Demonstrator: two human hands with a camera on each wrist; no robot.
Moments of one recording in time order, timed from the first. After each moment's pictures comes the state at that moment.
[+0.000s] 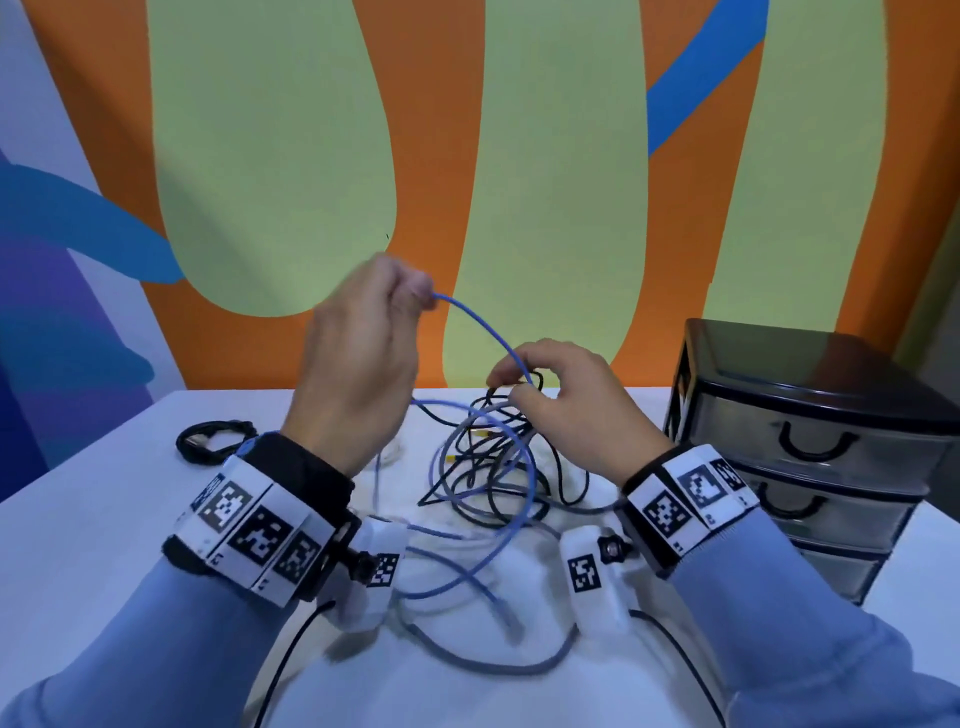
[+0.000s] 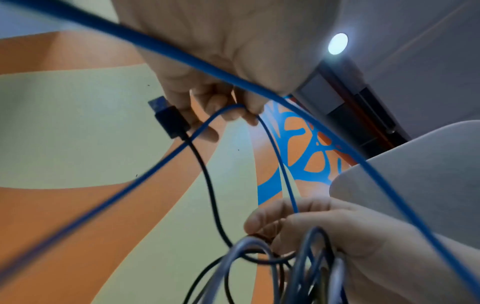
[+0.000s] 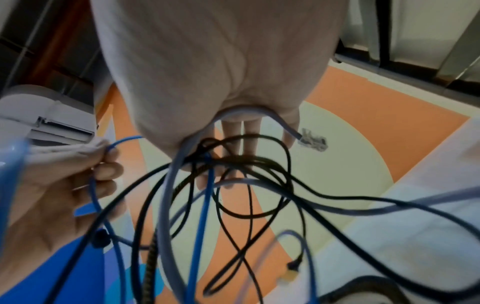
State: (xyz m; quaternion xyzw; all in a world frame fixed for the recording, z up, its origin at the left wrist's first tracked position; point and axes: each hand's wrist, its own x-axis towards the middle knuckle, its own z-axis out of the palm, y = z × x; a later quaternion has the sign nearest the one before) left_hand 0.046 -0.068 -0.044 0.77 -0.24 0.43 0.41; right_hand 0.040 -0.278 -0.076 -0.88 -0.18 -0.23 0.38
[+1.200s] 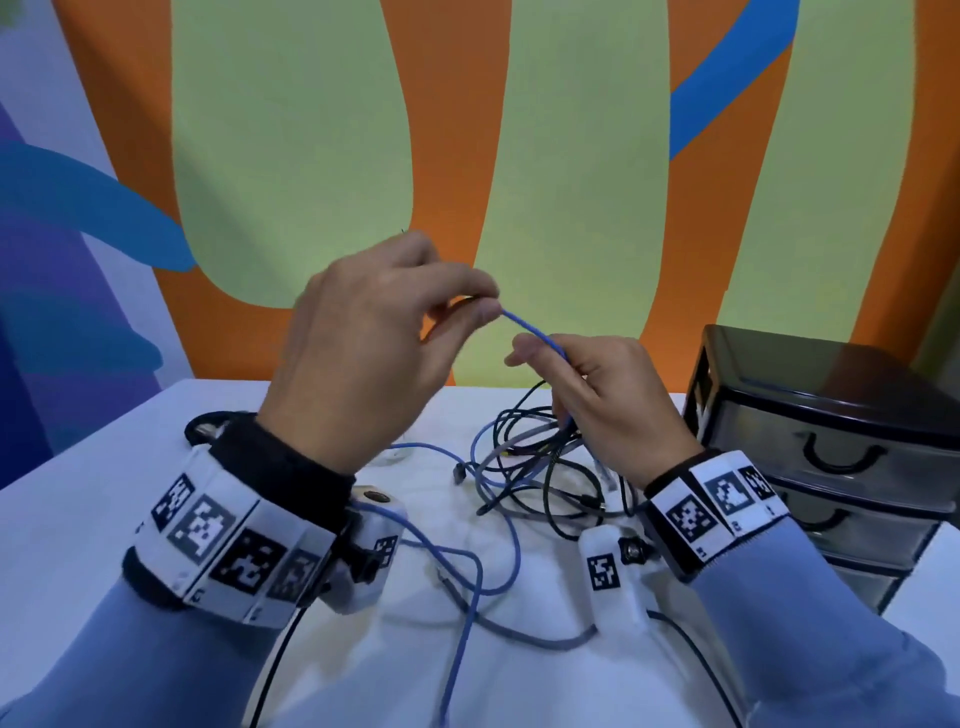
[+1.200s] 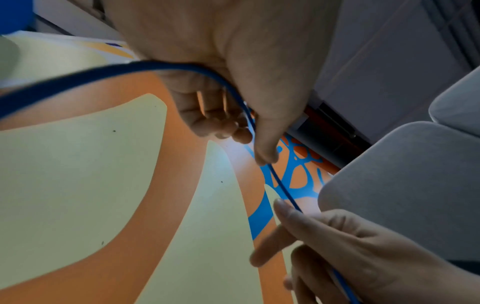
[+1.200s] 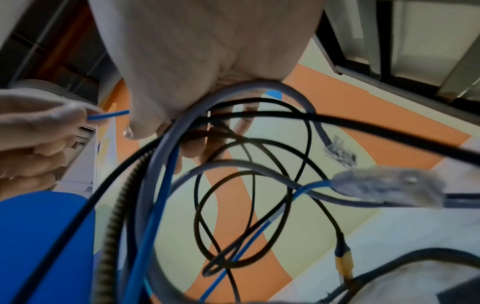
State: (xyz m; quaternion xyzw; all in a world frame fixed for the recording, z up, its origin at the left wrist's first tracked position) left_hand 0.021 -0.058 -0.025 0.77 -0.33 0.50 0.22; right_hand 0.031 -0.277 -0.067 -0.83 -0.24 -0.32 0.38
